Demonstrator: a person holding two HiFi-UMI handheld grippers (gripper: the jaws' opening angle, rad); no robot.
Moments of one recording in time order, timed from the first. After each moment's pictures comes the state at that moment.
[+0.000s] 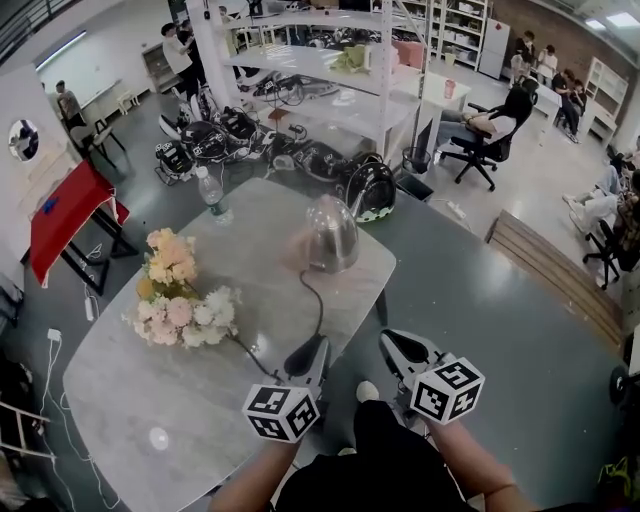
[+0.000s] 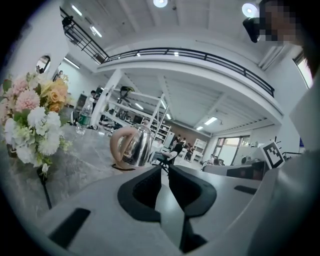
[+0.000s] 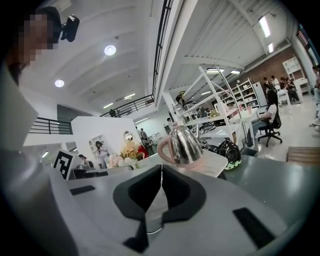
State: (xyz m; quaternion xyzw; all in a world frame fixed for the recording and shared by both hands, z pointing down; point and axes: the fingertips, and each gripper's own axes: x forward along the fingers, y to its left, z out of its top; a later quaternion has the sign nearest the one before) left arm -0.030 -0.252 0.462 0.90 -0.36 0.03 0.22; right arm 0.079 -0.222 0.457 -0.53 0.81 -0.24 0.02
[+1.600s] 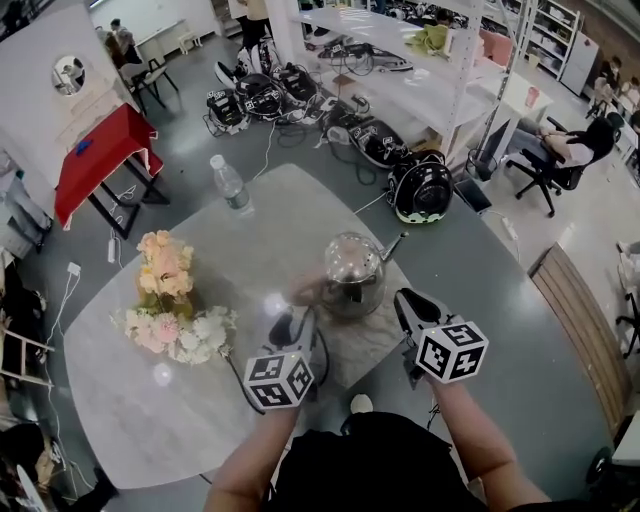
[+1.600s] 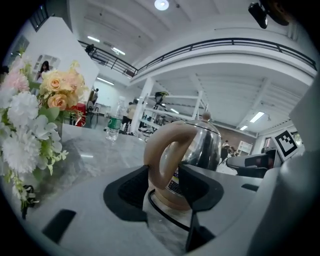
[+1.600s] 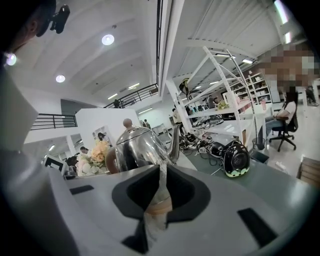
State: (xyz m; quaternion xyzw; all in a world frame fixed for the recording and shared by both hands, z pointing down) left arm -0.032 -0.465 0.531 0.78 -0.57 0.04 0.23; right arm 0.163 -0.482 0.511 -0.49 0.84 -0.25 -0.04
